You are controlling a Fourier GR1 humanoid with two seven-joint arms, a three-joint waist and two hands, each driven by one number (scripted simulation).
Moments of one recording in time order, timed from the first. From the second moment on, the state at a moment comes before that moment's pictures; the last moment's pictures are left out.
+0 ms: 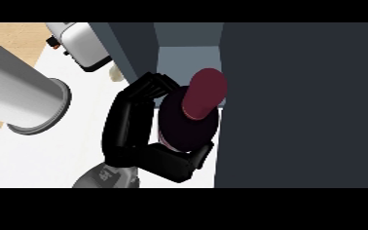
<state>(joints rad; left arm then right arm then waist) -0.32 0.00 -0.44 -1.82 0.12 0.45 0.11 -0.07 -0.08 -0.02 -2.43 -0.18 0.17 0.59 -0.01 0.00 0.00</state>
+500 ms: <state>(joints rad) -0.49 0.00 -0.49 -1.67 0.11 0.63 0.11 -0.07 -0.09 -0.03 -2.43 -0.19 0.18 0.60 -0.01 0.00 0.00</state>
